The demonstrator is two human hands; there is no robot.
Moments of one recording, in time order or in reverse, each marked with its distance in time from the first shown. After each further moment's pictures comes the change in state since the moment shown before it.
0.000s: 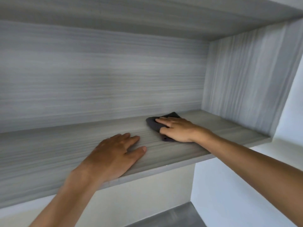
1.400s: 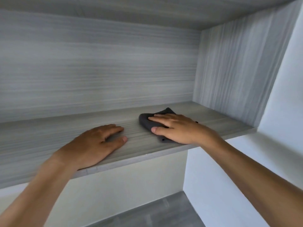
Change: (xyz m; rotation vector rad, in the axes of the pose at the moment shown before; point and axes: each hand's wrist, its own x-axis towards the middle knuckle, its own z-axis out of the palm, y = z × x) left_hand 0.006 -0.010 0.003 -0.115 0.030 -0.045; right_hand -0.058 0.011 -0.005 0.003 0.083 -0.123
